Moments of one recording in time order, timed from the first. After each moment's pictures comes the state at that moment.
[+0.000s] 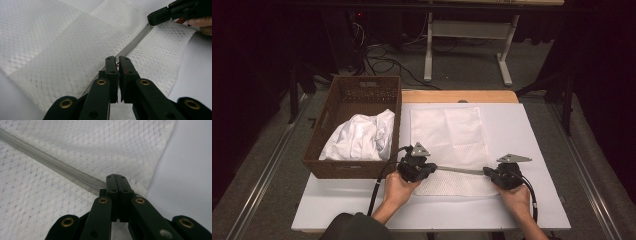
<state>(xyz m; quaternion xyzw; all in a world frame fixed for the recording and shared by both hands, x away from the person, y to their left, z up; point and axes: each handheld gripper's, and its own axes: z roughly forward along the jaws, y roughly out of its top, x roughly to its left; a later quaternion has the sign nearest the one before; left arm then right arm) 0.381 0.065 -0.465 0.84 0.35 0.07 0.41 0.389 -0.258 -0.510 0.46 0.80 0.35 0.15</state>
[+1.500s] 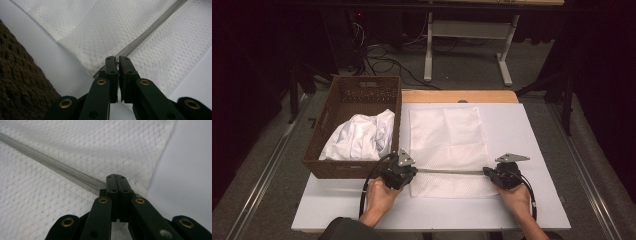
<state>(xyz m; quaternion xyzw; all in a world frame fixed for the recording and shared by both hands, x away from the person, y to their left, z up) 0.360 0.102 -0.474 0.85 0.37 0.14 0.34 0.389 -0.254 -0.508 0.46 0.81 0.33 0.15</state>
